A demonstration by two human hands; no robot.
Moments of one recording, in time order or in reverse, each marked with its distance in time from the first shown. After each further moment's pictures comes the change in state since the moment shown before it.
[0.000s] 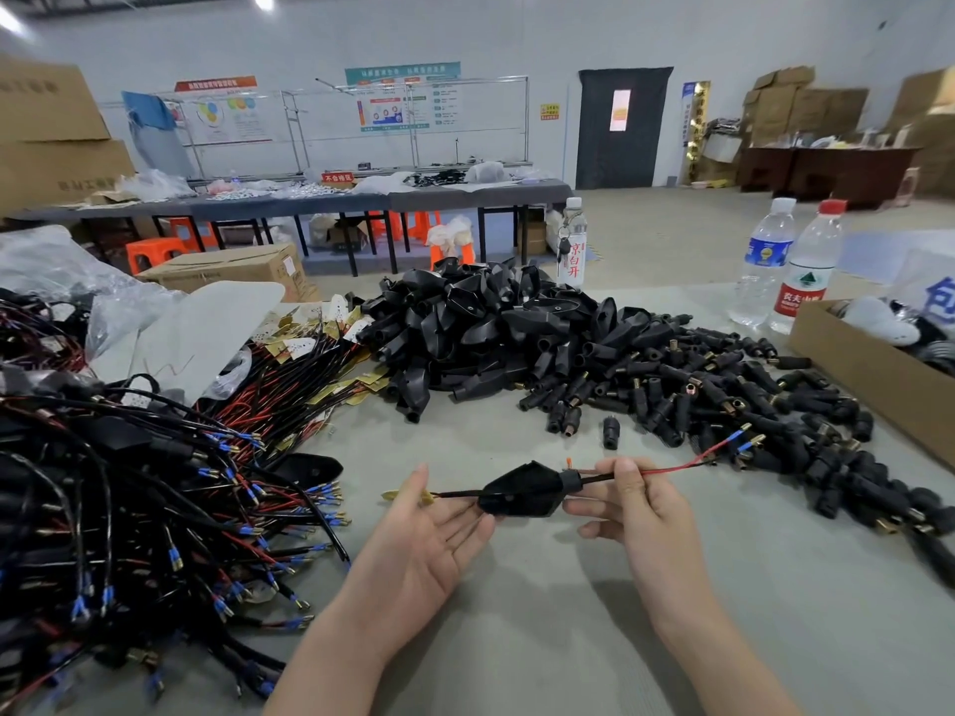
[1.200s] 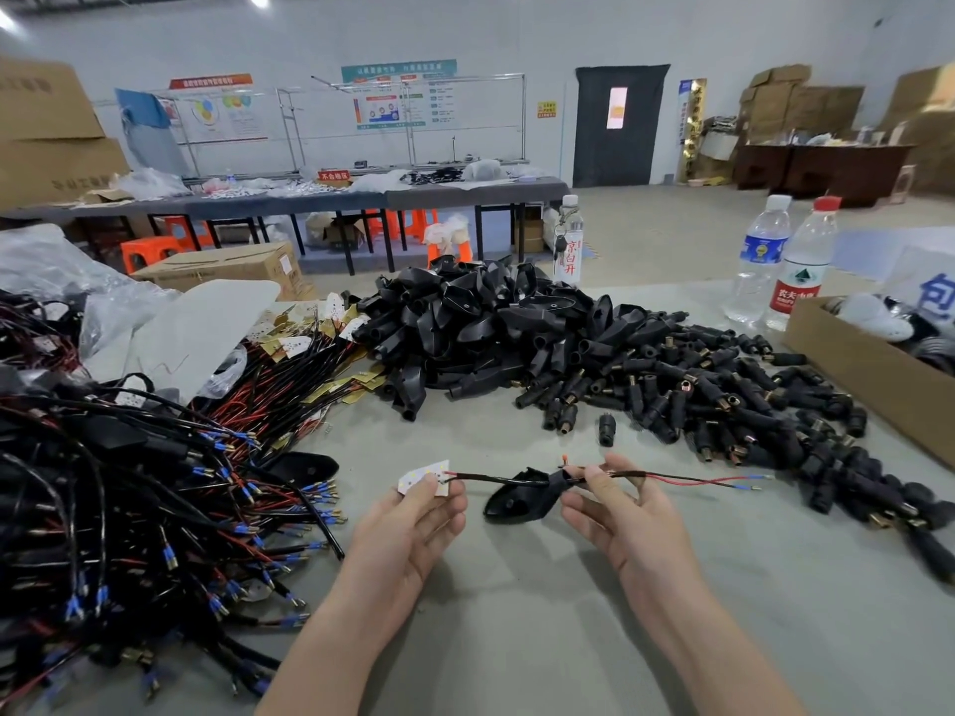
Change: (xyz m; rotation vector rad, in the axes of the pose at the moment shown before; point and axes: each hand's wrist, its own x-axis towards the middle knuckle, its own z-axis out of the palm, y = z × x) left_hand 0.005 -0.001 -0.004 0.147 0.161 0.274; right_hand 0.009 0.013 -0.003 0.311 0.006 0.215
